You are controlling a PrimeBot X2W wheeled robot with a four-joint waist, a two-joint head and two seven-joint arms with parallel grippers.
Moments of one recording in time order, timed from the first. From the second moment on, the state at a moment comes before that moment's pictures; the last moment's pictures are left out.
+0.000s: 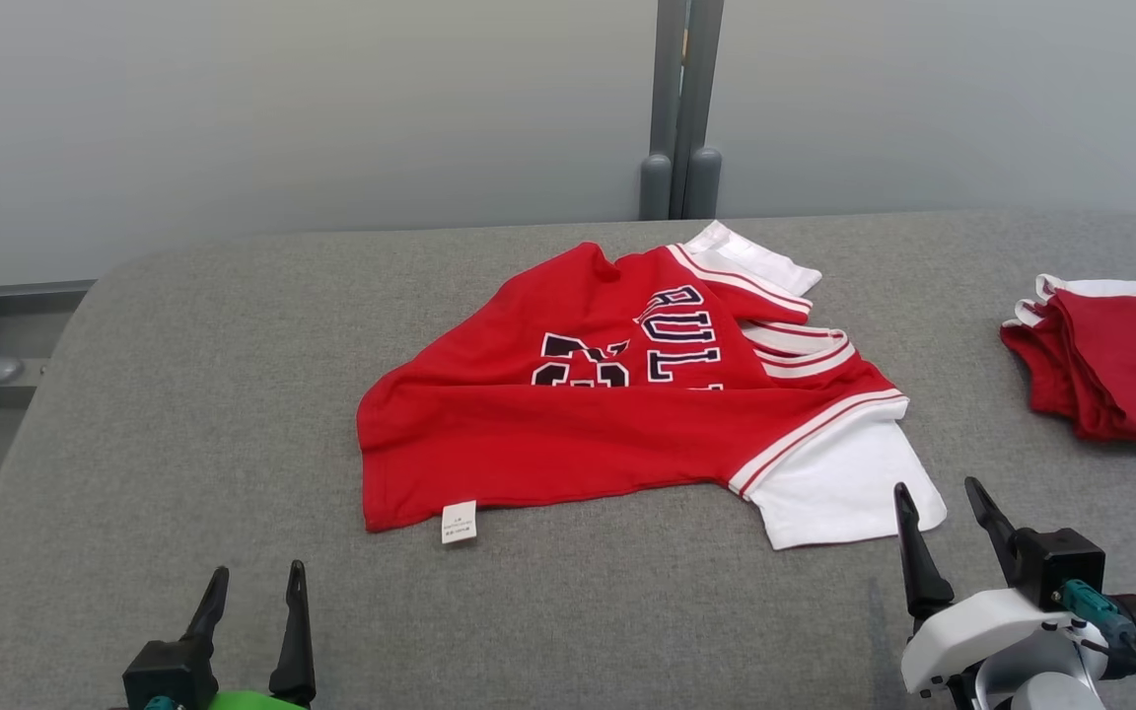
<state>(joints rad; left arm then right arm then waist) 0.04 0.05 0.04 0.35 -0.11 -0.12 -0.26 -0.07 -0.05 -0.05 0.39 0.07 0.13 -0.26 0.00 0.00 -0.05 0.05</state>
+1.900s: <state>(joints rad) -0.21 0.06 -0.13 0.48 -0.23 -0.13 -0.26 -0.30 -0.05 -0.18 0.64 0.09 0.13 -0.27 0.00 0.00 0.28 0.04</state>
